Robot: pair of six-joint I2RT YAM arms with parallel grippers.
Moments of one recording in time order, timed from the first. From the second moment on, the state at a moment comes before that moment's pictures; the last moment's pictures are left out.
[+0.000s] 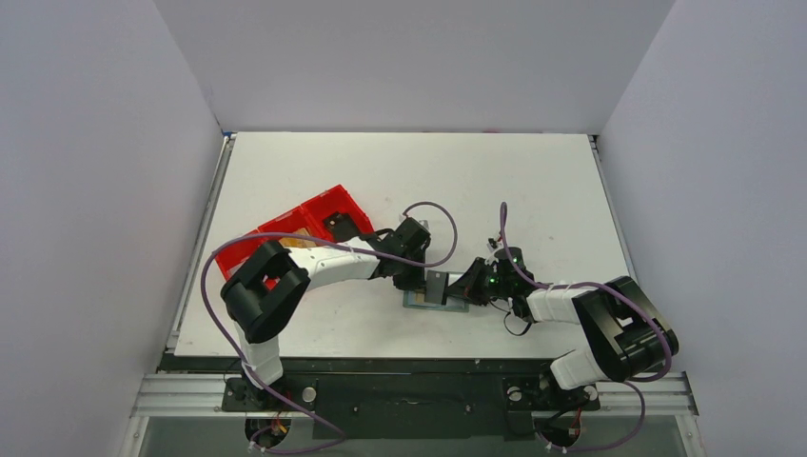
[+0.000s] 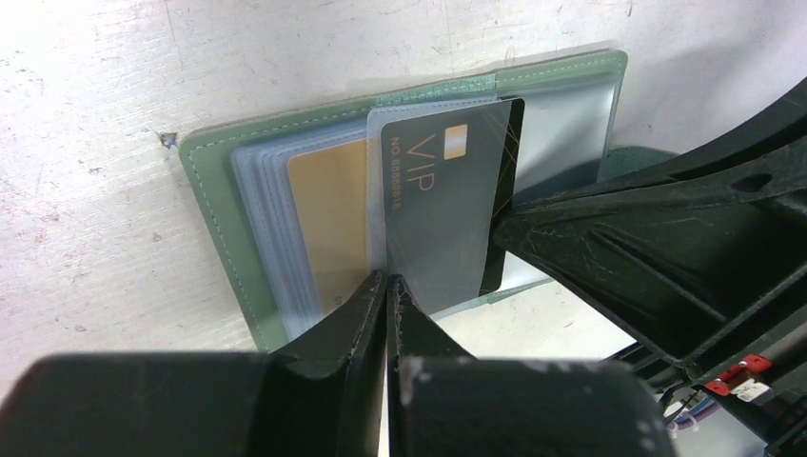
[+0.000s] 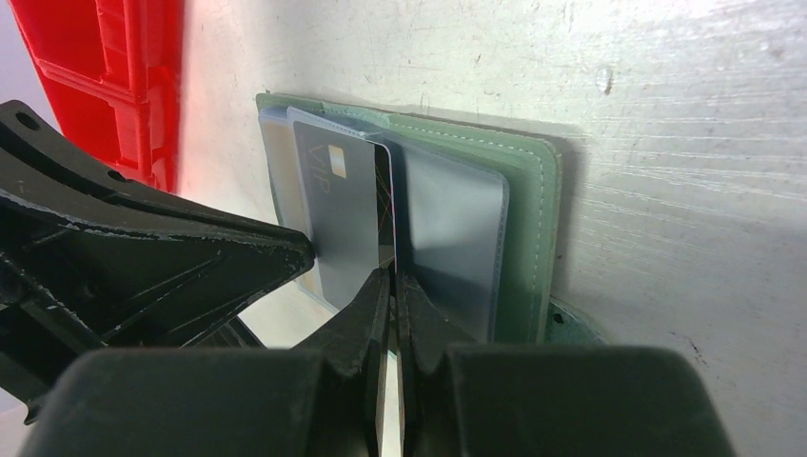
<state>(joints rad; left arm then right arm) -0.87 1.84 1.15 -0.35 0.07 -0.79 0.40 1.45 0.34 0.39 -0.43 0.93</state>
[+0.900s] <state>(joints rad) -0.86 1.84 1.15 -0.35 0.05 -0.83 0.36 1.45 0.32 0.44 -0.47 0.92</state>
